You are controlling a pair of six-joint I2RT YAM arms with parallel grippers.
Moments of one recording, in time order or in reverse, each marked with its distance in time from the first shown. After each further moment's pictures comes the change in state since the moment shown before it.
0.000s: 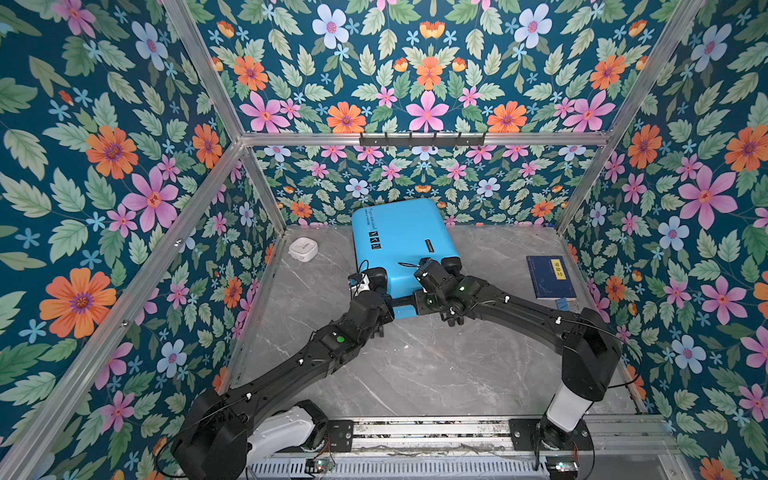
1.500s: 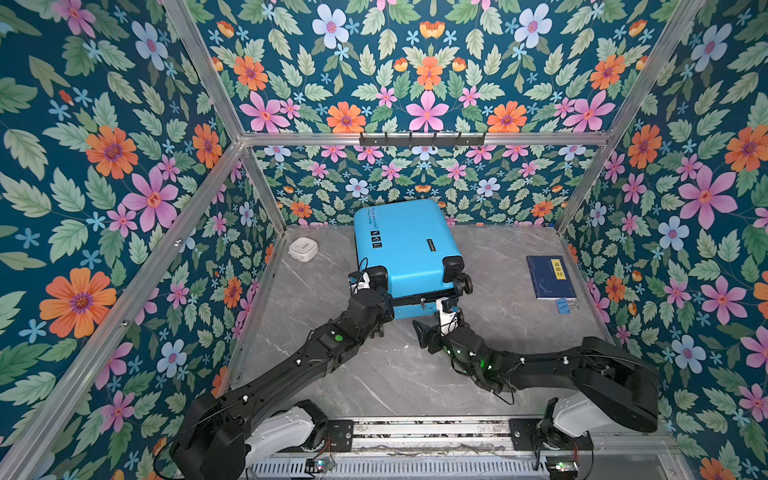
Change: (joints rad) left arm 0.008 -0.011 0.024 -0.032 0.018 0.021; right arm 0.190 -0.196 -0.904 1.412 0.296 -0.144
